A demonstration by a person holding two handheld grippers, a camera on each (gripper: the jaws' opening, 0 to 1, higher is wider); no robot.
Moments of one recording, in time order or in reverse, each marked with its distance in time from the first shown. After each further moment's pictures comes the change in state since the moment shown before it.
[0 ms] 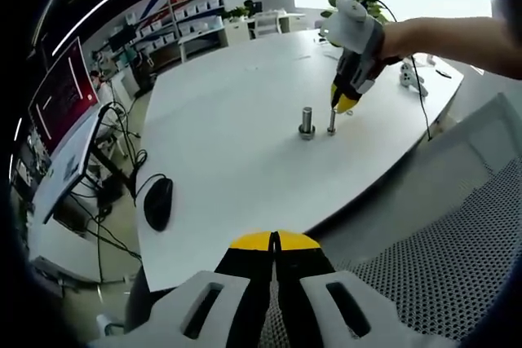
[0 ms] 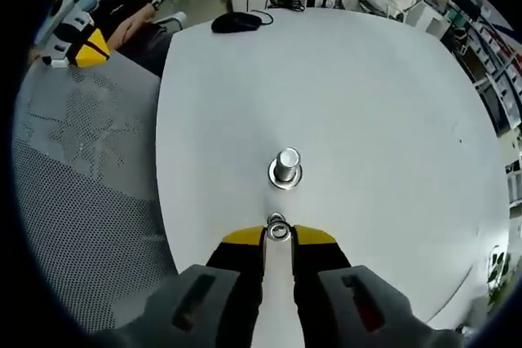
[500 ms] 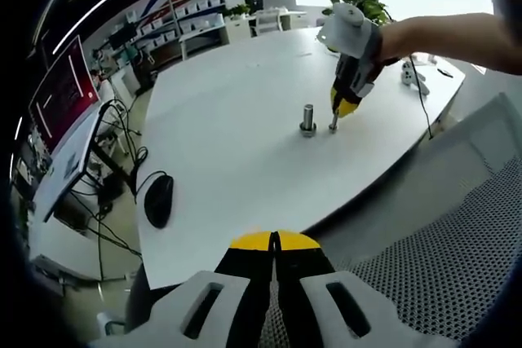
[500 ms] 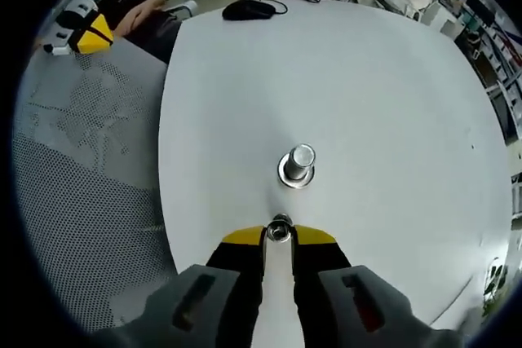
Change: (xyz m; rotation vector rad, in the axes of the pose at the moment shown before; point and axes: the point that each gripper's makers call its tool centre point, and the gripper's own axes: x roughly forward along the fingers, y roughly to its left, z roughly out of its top) left arm 0.000 0.001 -0.003 -0.004 0.016 0.005; right arm 0.018 0.006 -0.004 -0.044 0.047 0.038
